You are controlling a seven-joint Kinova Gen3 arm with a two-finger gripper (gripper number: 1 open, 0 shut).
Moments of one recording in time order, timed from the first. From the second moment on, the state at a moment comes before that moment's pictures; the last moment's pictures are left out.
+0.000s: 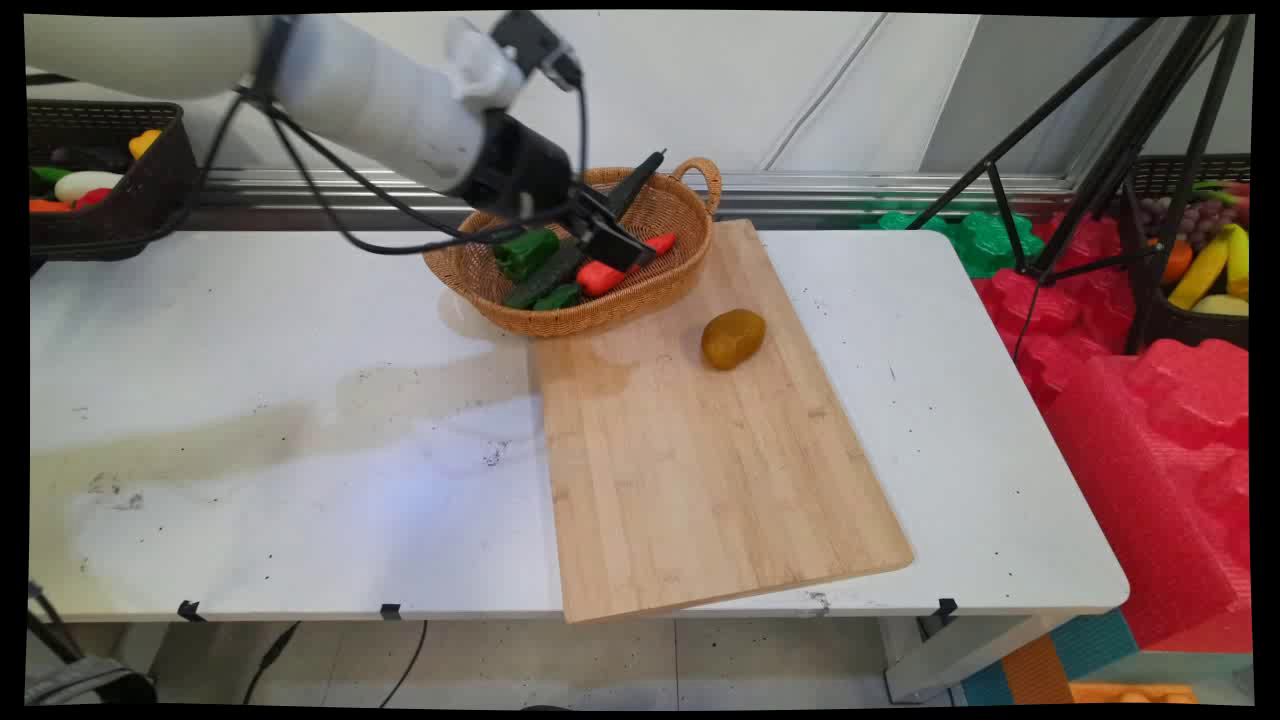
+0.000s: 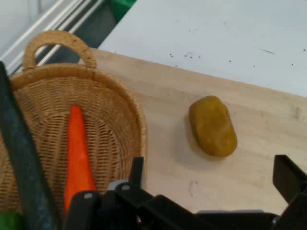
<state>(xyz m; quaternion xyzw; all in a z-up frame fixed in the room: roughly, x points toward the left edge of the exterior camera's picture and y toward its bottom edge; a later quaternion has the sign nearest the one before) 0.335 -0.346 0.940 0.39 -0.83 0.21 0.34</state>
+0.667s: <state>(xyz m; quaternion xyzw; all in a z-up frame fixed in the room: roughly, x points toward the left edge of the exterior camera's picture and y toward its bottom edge) 0.260 -0.409 0.876 0.40 -0.84 0.18 0.31</state>
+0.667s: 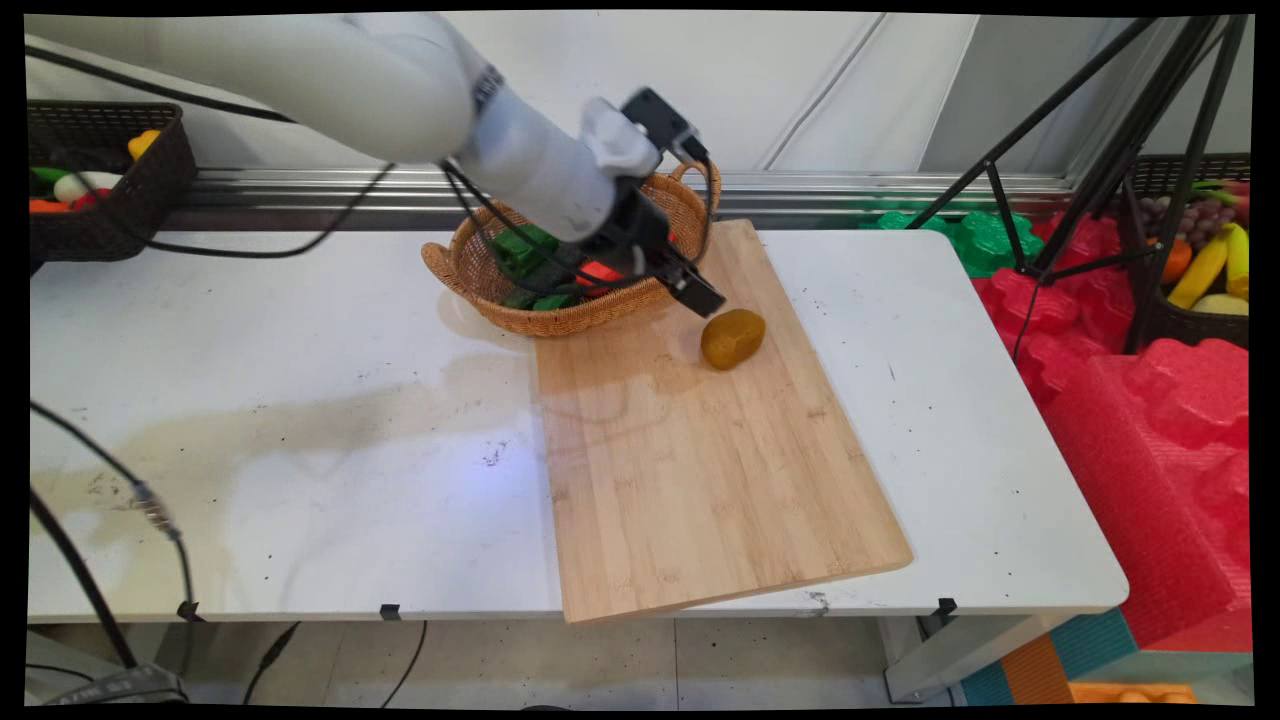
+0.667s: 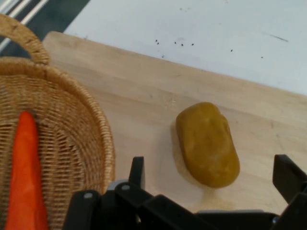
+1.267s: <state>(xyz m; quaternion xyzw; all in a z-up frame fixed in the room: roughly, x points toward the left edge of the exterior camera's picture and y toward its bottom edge) 0.210 -0.451 0.811 0.41 -0.85 0.16 0.28</state>
